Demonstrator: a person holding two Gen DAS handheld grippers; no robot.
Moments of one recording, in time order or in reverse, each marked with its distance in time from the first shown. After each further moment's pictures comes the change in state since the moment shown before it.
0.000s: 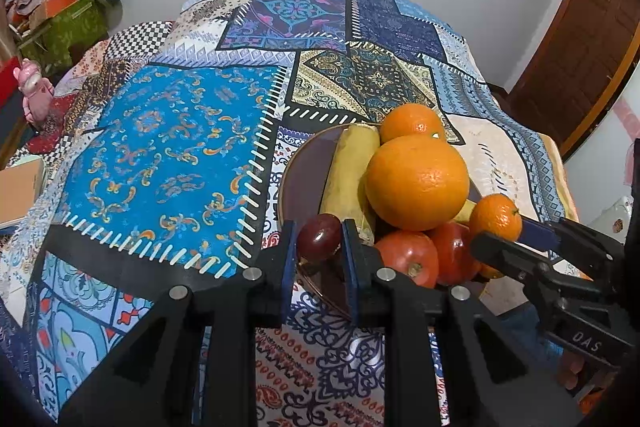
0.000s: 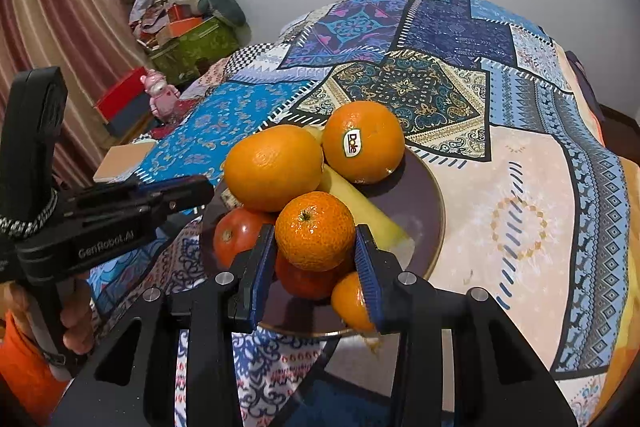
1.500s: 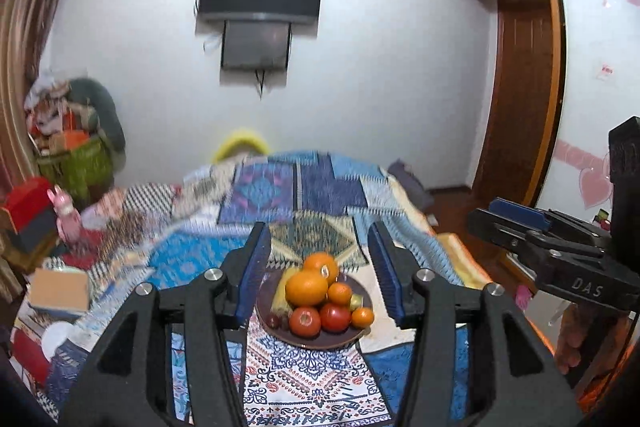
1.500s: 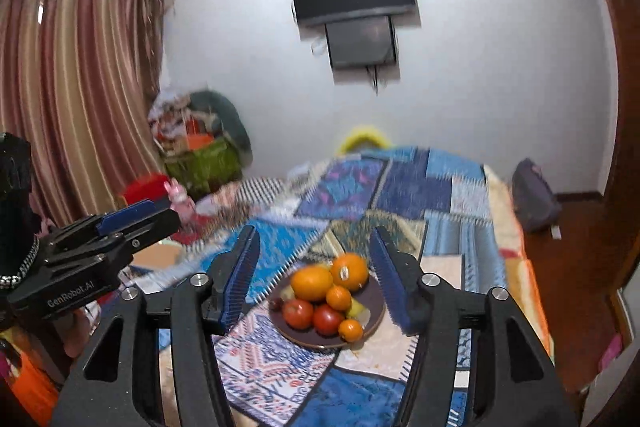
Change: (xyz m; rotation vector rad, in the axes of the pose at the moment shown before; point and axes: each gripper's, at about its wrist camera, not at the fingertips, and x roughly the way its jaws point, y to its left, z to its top) left arm -0.265 -0.082 -0.041 0.160 -0.579 -0.033; right arm -0.237 0.063 -0.010 -0.064 -0.492 -0.082
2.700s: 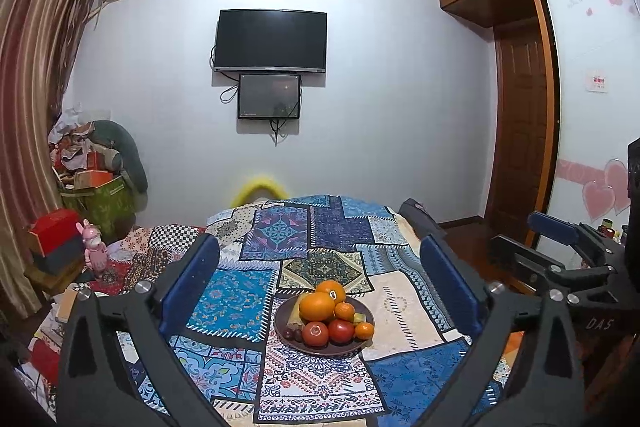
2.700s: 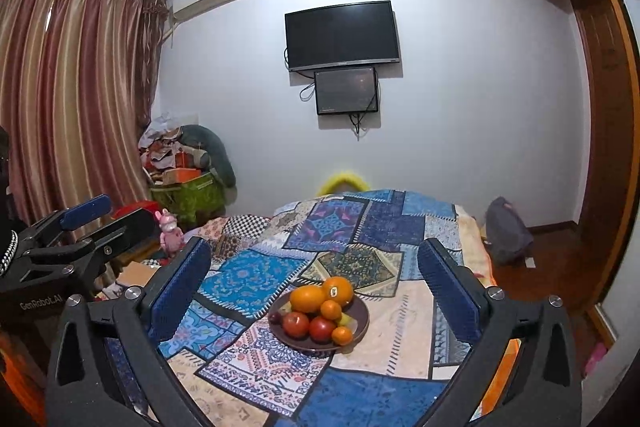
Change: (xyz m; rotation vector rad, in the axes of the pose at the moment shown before) left arm -0.077 -0.018 -0.007 0.033 -0.152 0.063; right arm -0.060 0.026 -0.012 -0.036 -0.149 -0.093
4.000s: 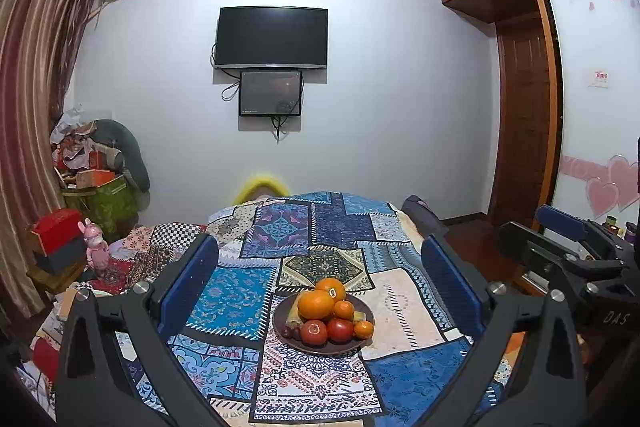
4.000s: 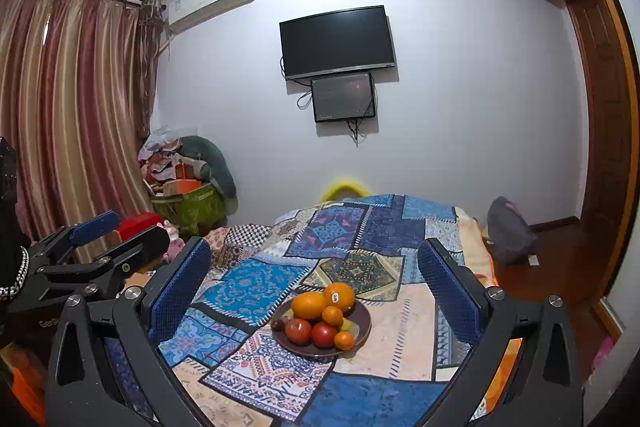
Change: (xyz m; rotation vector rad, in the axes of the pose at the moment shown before) left arm 0.005 -0.009 0.000 0.005 0.014 0.009; right arm -0.007 -0.001 0.003 0.031 -0.026 0.004
